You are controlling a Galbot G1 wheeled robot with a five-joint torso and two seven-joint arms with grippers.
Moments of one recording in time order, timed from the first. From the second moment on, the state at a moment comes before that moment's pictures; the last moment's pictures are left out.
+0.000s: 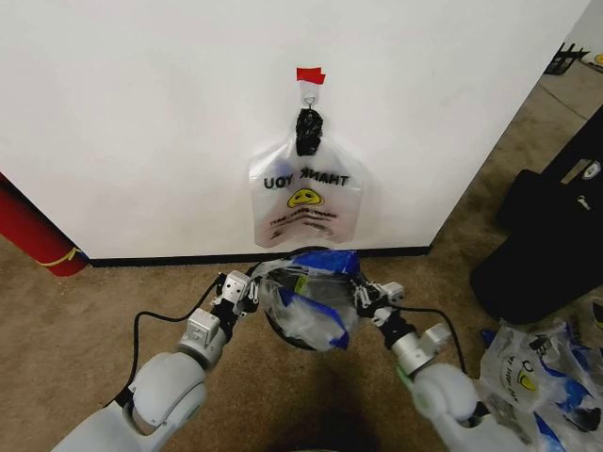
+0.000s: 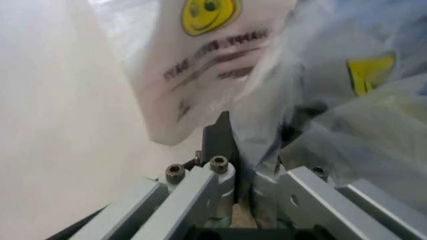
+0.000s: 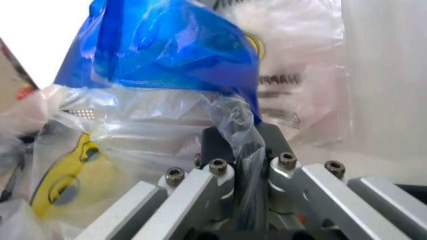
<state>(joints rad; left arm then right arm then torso) 1.19 -0.85 -0.10 -2.11 -0.35 0.21 -0.18 -1.31 1.14 0.34 1.90 0.65 0.06 -0.27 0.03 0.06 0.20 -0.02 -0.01</state>
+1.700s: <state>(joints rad) 1.20 -0.80 -0.17 -2.36 -0.92 0.29 -0.46 -1.29 1.31 0.31 1.76 0.60 0.12 -0.03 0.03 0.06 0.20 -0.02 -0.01</state>
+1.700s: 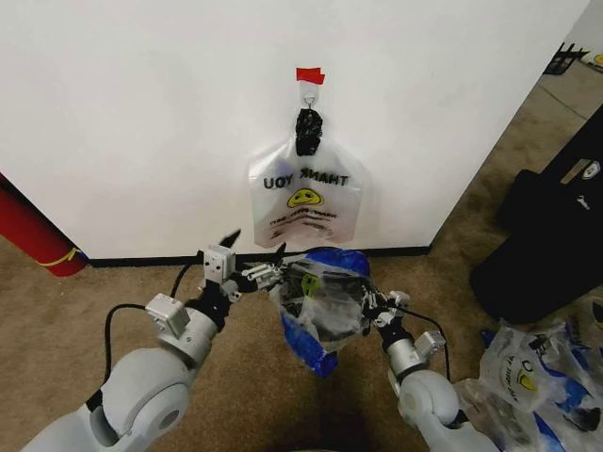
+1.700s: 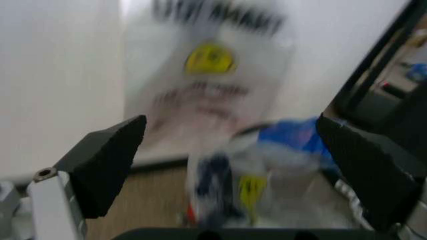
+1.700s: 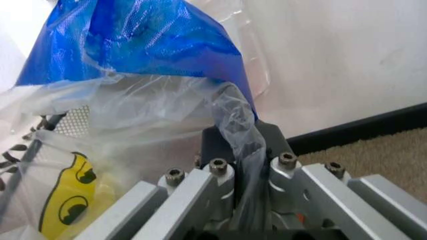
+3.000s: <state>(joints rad) 1.28 -0.90 -0.14 -2.32 -1.08 0.53 -0.69 -1.26 1.42 0.18 1.80 0.20 0.27 0.26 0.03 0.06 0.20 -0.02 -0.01</state>
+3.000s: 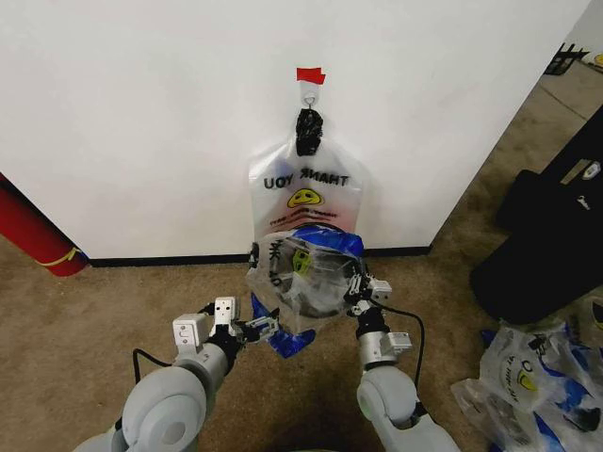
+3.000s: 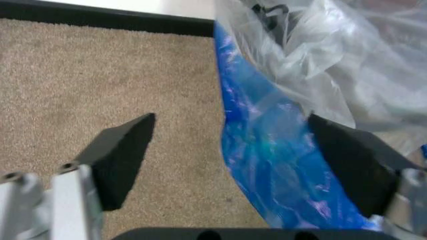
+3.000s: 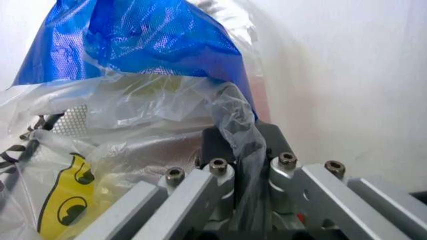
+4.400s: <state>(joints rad) 1.28 -0.89 -0.09 -2.03 -0.56 0.31 -0.40 -1.30 1.39 0.18 2.01 0.85 -0.10 0.41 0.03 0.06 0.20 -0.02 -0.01</state>
